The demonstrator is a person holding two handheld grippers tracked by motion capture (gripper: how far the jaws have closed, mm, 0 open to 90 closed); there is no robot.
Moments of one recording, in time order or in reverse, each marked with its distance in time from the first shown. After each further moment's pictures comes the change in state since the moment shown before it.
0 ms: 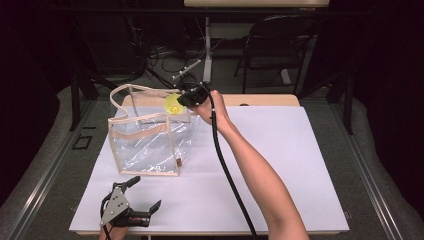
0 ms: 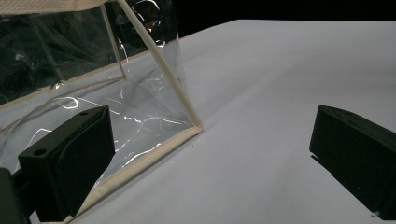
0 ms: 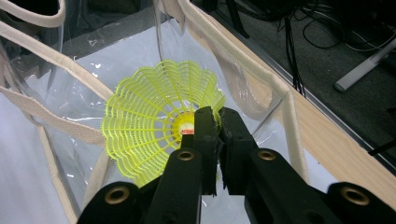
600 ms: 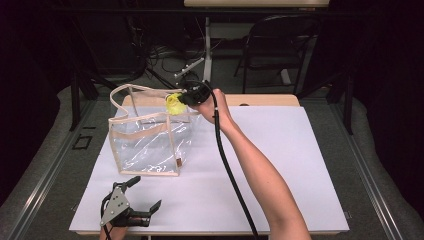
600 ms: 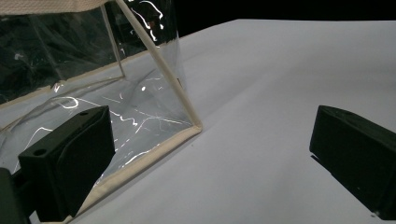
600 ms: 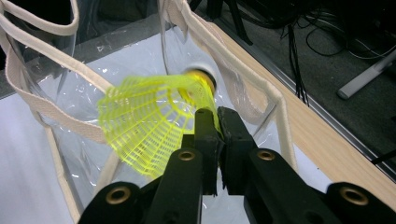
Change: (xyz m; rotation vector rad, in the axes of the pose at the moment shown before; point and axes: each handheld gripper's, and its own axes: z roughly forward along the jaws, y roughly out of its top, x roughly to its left) left arm 0.000 0.000 0.000 0.002 -0.001 0.000; right arm -0.004 0.000 -0.008 -0.026 0.022 -0.007
